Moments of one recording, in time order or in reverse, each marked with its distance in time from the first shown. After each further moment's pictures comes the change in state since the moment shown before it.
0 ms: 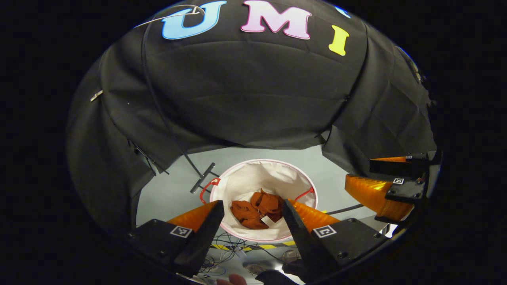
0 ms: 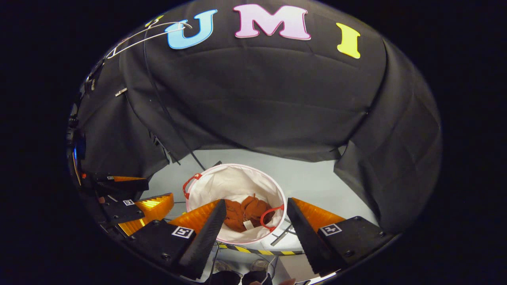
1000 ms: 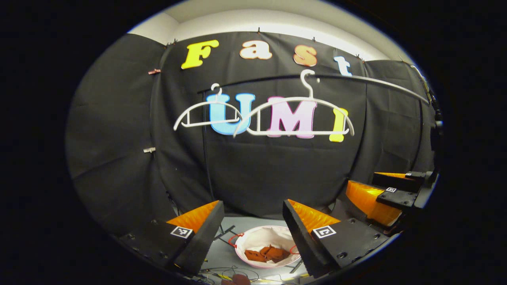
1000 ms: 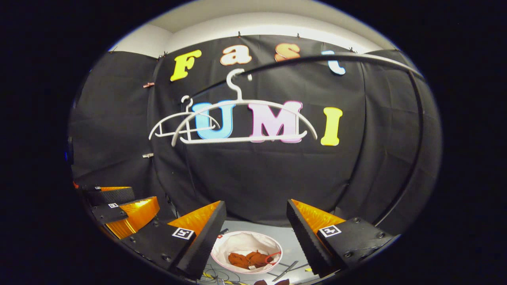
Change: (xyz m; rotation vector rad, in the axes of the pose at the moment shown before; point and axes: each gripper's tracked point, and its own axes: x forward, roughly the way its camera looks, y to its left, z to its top) left arm -0.331 0.011 0.123 -0.043 -0.638 0.157; right arm -0.308 0.048 0.167 -0.004 -0.624 0.017
